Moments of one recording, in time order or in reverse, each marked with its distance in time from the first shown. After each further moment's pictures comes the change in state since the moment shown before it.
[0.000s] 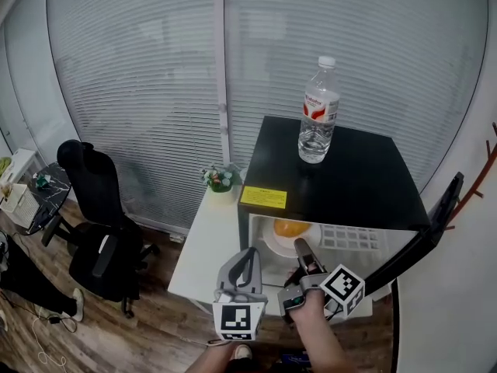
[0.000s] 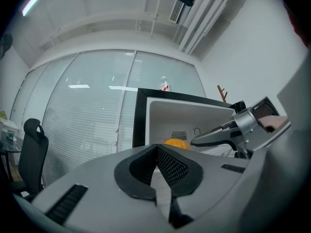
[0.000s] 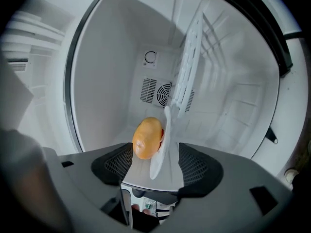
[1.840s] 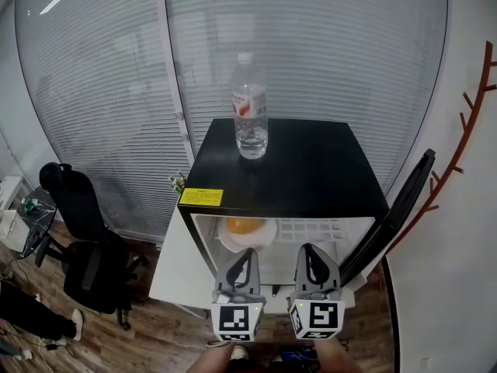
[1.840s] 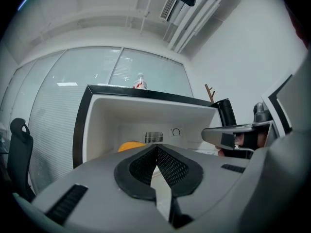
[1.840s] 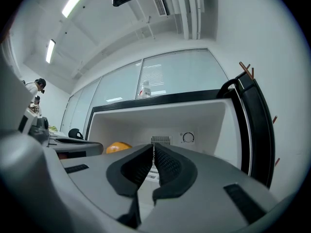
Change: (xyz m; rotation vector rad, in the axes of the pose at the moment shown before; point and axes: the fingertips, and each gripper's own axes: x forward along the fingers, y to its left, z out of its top) left arm 0.024 -0.102 -0.001 0.030 0.030 -0.110; right arm -0.088 0.040 0.085 -1.380 -0.331 0.012
